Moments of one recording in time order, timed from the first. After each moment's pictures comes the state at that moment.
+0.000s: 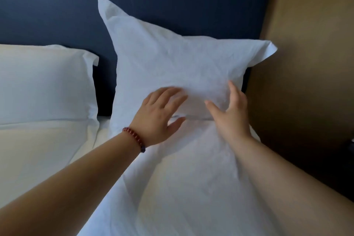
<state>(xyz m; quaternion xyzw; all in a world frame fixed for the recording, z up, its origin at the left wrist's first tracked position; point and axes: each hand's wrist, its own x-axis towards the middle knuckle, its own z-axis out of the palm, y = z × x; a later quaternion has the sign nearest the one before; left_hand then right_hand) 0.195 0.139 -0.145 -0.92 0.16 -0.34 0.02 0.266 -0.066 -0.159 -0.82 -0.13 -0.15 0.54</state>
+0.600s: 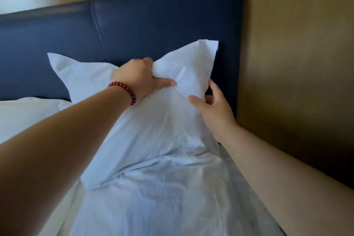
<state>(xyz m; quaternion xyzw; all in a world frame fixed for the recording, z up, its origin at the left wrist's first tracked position) 0.329 0.134 0.027 -0.96 -0.10 -0.26 0.02 0.365 -0.056 -0.088 -0.68 -0.15 -0.02 0.72</state>
